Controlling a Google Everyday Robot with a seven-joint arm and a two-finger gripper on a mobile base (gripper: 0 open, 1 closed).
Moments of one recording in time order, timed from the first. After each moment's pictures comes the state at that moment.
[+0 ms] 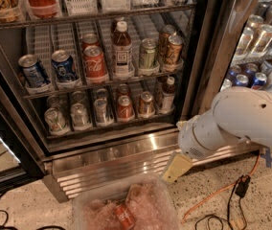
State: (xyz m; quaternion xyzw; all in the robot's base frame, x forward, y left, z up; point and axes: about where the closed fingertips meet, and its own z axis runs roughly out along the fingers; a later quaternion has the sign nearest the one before) arm 0.459 -0.108 0.728 -0.55 0.80 0.08 0.23
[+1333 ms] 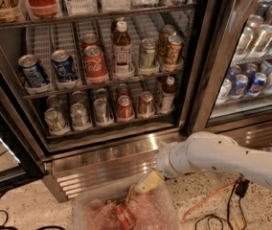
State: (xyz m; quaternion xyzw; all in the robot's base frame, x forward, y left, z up) arm 0.483 -0.049 0.611 -0.51 0.80 0.14 0.29
